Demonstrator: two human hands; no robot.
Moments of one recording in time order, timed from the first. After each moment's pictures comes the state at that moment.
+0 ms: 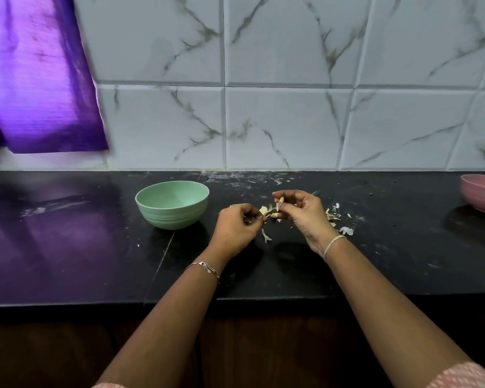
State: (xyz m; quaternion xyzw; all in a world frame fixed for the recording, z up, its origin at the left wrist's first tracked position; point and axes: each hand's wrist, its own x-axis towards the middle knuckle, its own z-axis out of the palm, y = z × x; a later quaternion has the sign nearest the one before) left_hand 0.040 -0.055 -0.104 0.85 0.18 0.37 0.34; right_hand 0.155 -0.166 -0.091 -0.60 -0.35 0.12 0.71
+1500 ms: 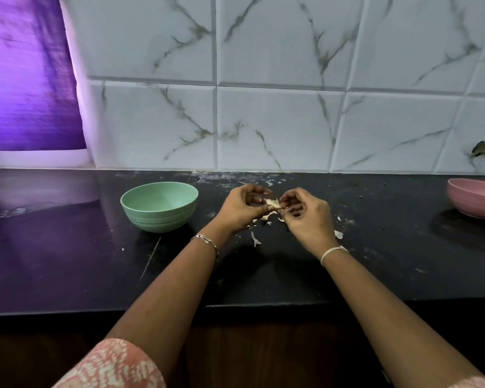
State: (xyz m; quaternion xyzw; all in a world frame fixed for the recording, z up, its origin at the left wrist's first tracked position) left_hand 0.078 -0.050 -0.077 0.77 0.09 0.29 0.56; right_hand 0.175 -0.186 -0.096 -0.70 -0.46 -0.19 0.52
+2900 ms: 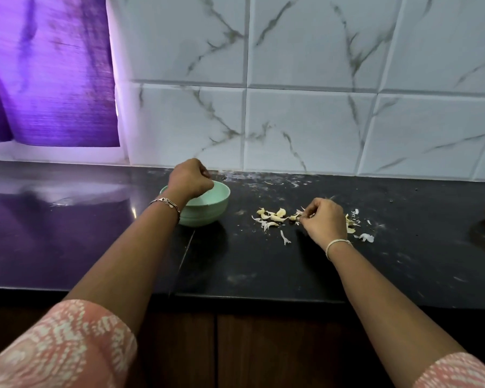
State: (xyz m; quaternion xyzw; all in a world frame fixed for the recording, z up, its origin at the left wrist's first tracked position) left_hand -0.019 0.050 -0.023 0.83 0.38 0.32 0.25; right_hand 0.167 -0.154 -0.098 -0.86 -0.30 -0.13 0.40
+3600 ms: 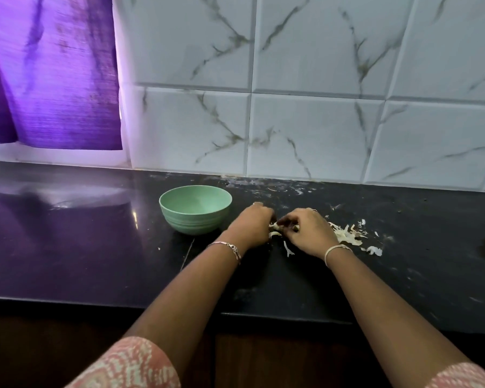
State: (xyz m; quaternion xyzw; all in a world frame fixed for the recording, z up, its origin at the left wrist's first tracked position) left_hand 0.055 -0.019 -0.081 0.96 0.18 0.17 0.10; right_hand 0.171 -0.132 -0.099 -0.82 -0.50 -0.11 0.25
